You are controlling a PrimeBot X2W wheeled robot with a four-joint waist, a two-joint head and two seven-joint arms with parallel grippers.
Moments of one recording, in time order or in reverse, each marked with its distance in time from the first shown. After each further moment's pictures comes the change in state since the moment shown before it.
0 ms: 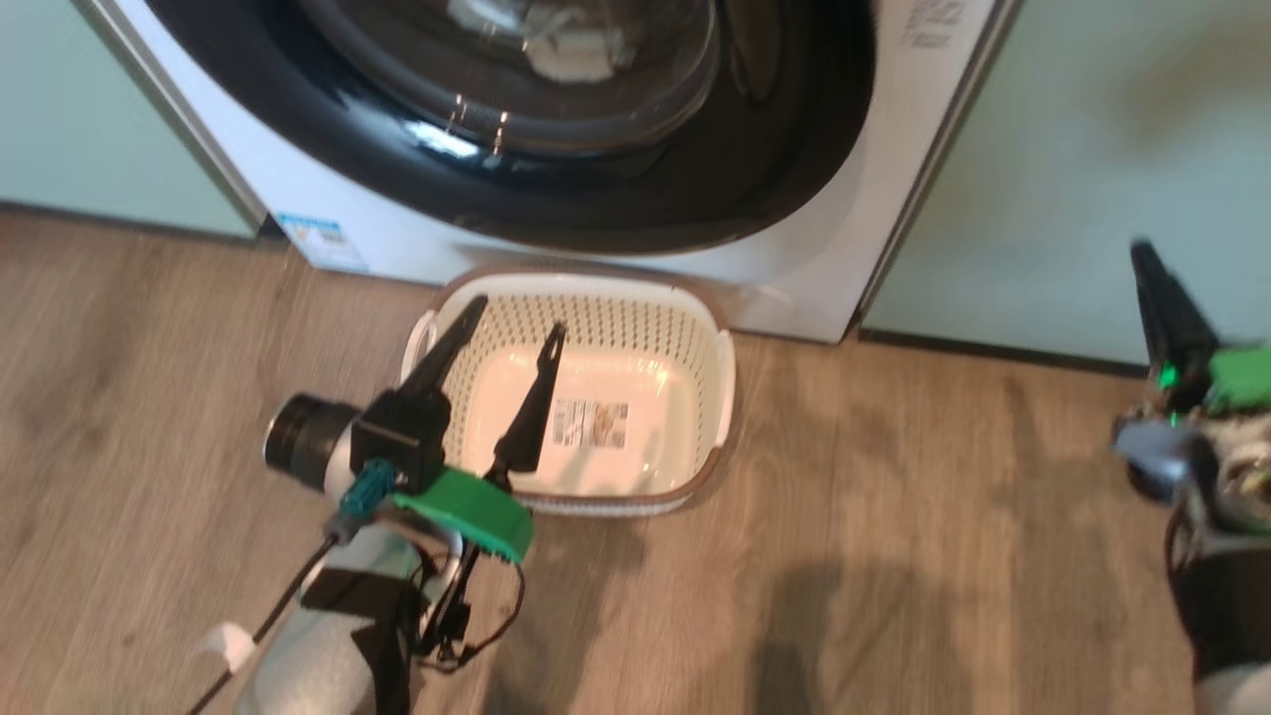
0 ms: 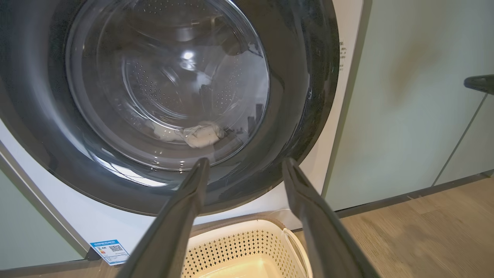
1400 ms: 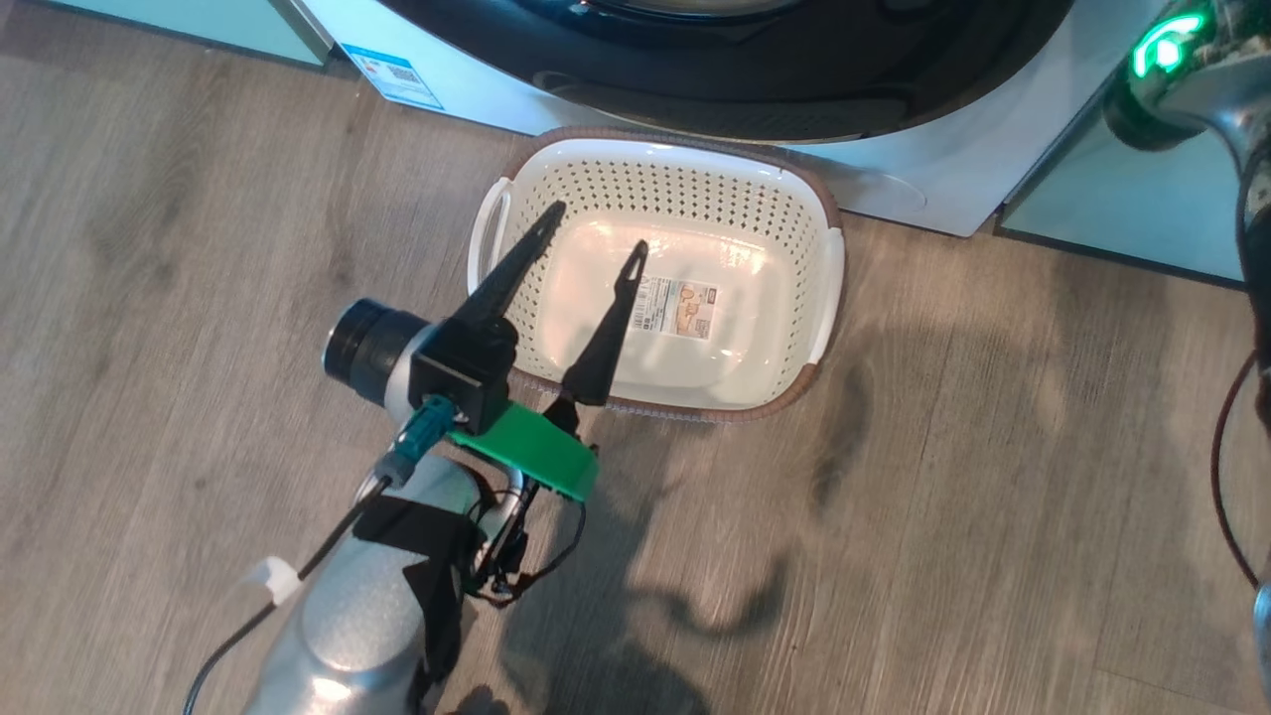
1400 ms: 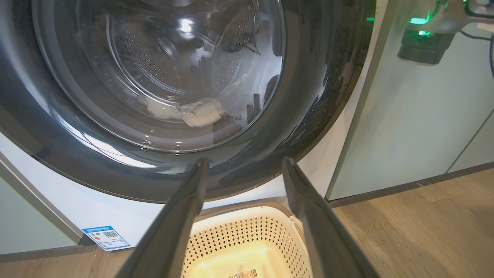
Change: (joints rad) left arm -0.149 -0.036 -0.076 -0.022 0.000 -0.009 0.000; right arm -0.593 -0.004 0.126 0.191 0.300 0.000 0.376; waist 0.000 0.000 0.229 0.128
